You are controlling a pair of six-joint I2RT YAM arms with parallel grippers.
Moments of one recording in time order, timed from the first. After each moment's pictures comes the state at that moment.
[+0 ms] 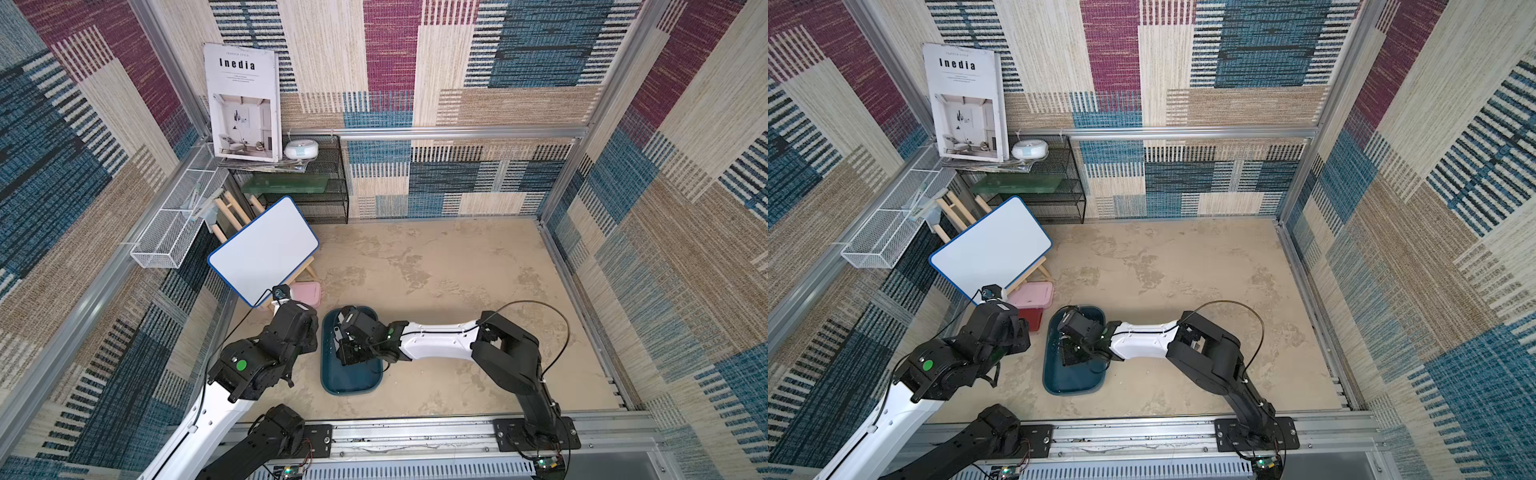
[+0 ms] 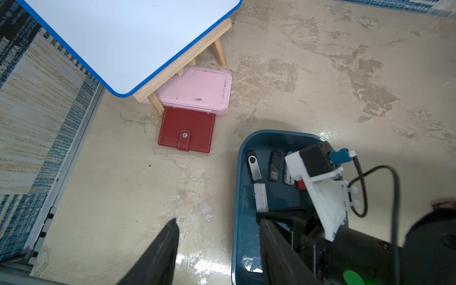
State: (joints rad) left arm -0.54 0.76 0.99 -1.16 -0.45 -0.60; right arm 1.19 2.09 1.39 -0.12 -0.13 0.86
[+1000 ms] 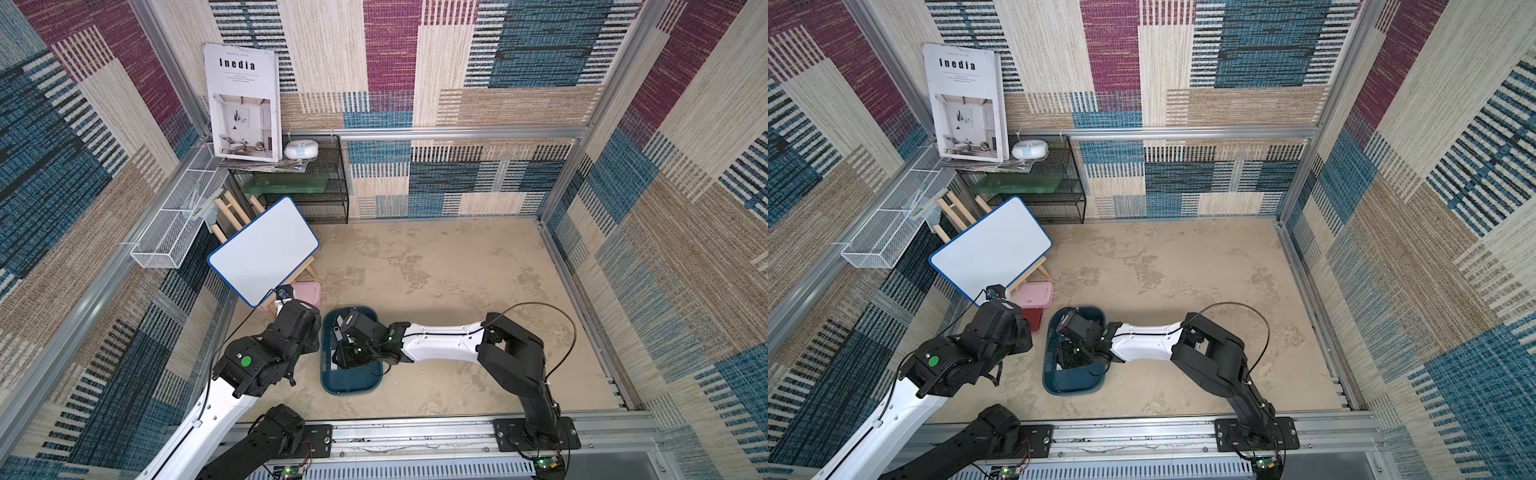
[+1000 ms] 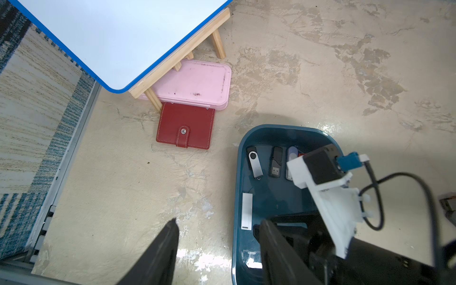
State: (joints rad) left arm -0.54 0.77 0.98 -1.16 -0.44 -0.60; right arm 1.20 2.02 1.37 -0.16 -0.15 0.86
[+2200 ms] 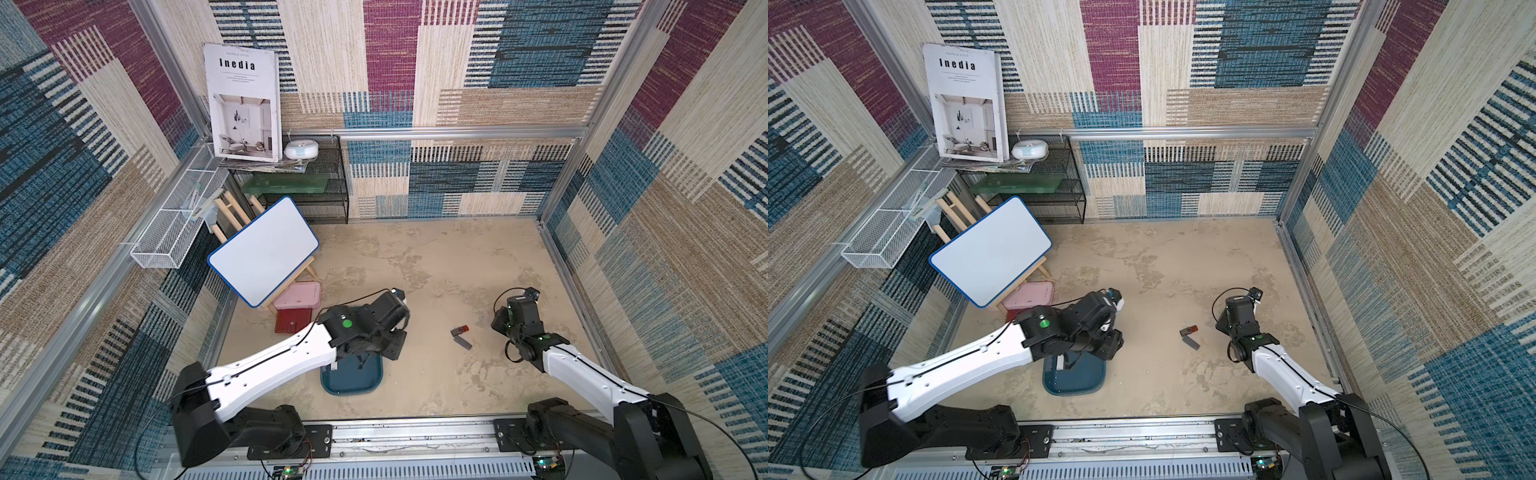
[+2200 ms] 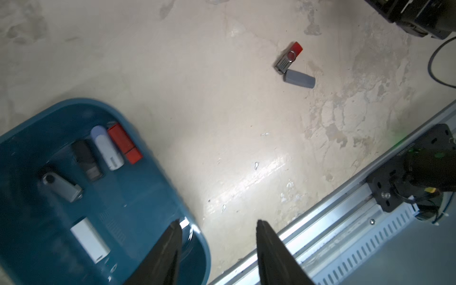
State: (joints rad) left arm -0.98 1.42 1.19 -0.86 -0.06 -0.46; right arm 0.21 1.09 0.39 -0.09 0.28 0.67
